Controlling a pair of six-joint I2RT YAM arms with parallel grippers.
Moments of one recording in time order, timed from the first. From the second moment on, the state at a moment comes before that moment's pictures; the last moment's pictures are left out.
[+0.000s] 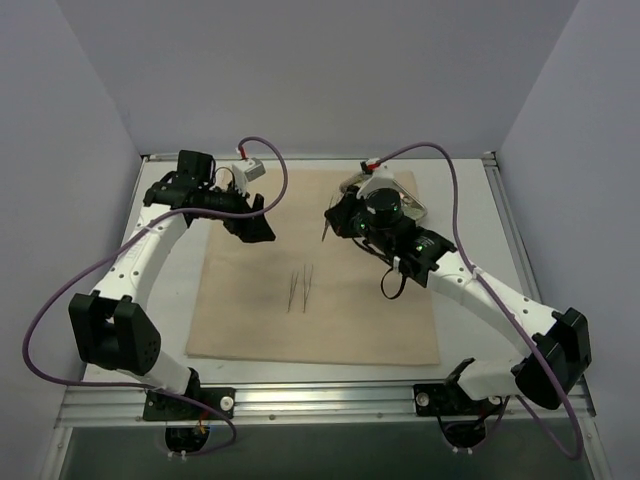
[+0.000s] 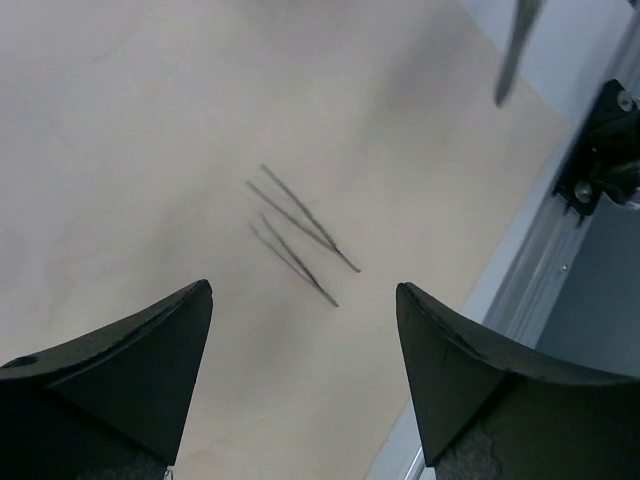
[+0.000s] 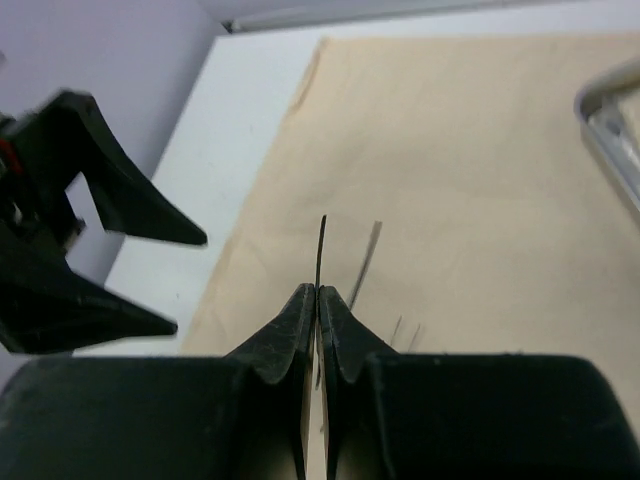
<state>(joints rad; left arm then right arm) -0.23 1.54 1.48 -0.85 0.81 0.29 0.68 1.33 1.13 -0.05 0.07 0.55</state>
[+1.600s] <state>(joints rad) -0.28 1.55 1.52 -0.99 1.24 0.48 0.76 1.35 0.88 0.68 -0.30 0.49</state>
